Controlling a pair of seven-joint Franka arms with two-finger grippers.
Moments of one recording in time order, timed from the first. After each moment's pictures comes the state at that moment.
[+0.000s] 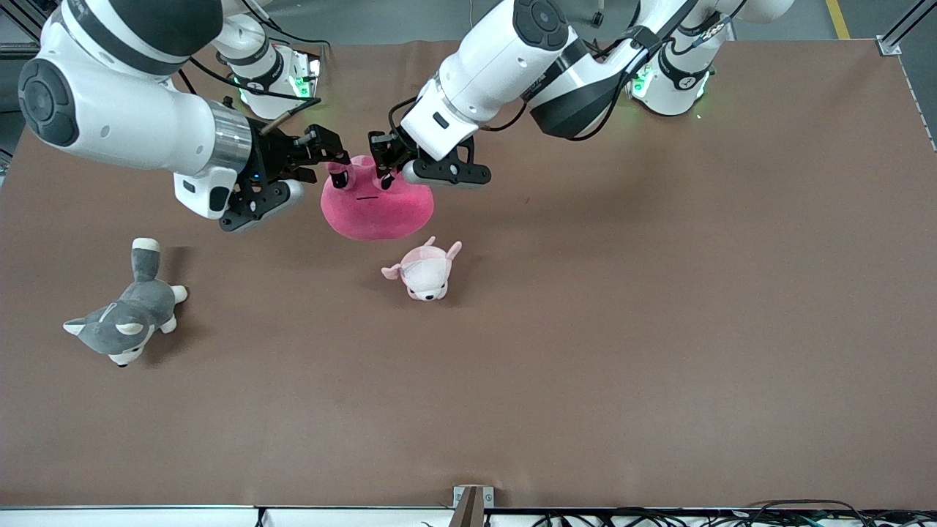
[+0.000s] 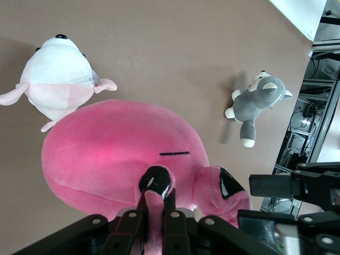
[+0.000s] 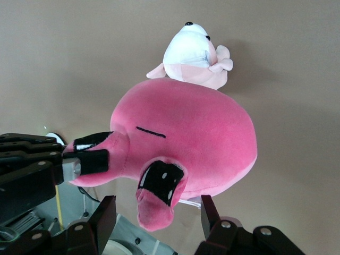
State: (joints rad) left arm -0.52 0.43 -0.44 -1.42 -0.30 2.32 -0.96; right arm 0.30 0.15 0.05 -1.54 0.49 1.49 0.07
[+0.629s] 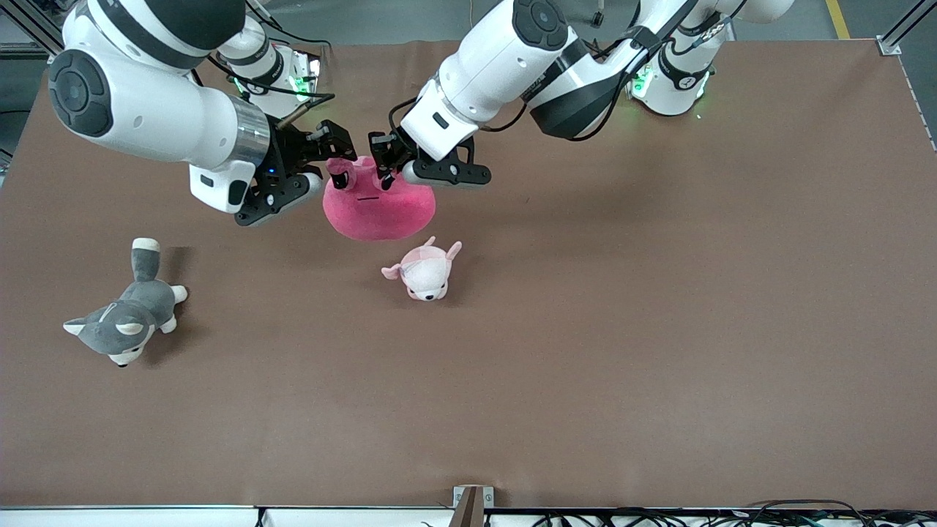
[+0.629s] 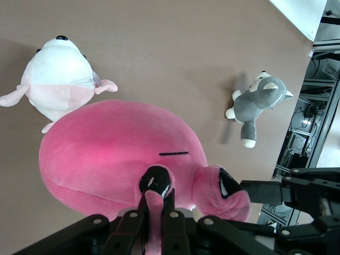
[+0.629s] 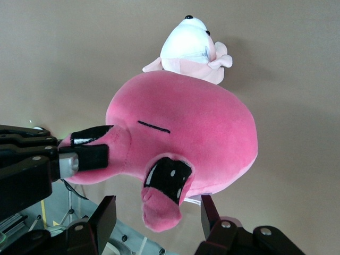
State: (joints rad) left arm -0.52 0.43 -0.44 -1.42 -0.29 2.32 -0.96; right arm 0.34 0.15 0.05 -1.54 0.45 1.49 0.07
